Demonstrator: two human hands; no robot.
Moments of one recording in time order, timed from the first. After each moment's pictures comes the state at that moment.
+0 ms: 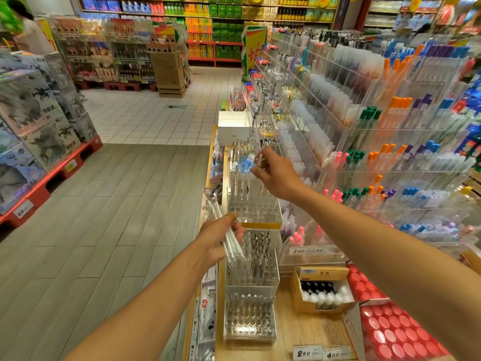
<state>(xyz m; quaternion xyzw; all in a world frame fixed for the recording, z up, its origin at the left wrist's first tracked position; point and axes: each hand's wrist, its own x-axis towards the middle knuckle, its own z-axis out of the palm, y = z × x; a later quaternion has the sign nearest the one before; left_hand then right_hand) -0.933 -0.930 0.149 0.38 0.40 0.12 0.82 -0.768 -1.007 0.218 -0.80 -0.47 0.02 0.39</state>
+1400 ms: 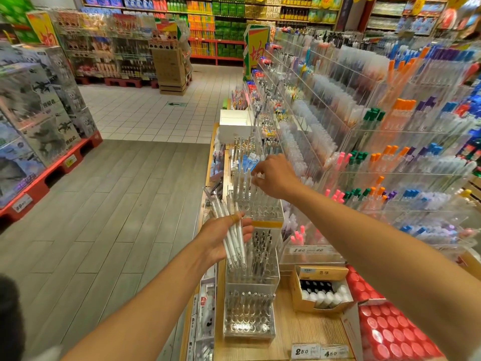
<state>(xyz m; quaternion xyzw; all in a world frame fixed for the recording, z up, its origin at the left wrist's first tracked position) -0.942 -0.931 0.151 0.39 0.33 0.08 0.86 -0.774 -0.993 0.219 -0.88 -0.46 -0.05 0.12</state>
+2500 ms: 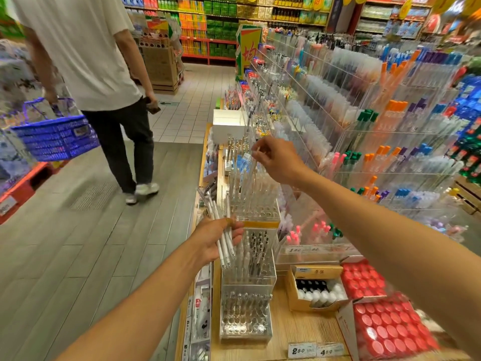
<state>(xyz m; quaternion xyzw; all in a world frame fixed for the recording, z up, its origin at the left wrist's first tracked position) -0.941 -0.923 0.149 0.42 0.36 0.07 0.83 -0.773 -1.001 0.257 -0.81 -0.47 -0.01 0.35</state>
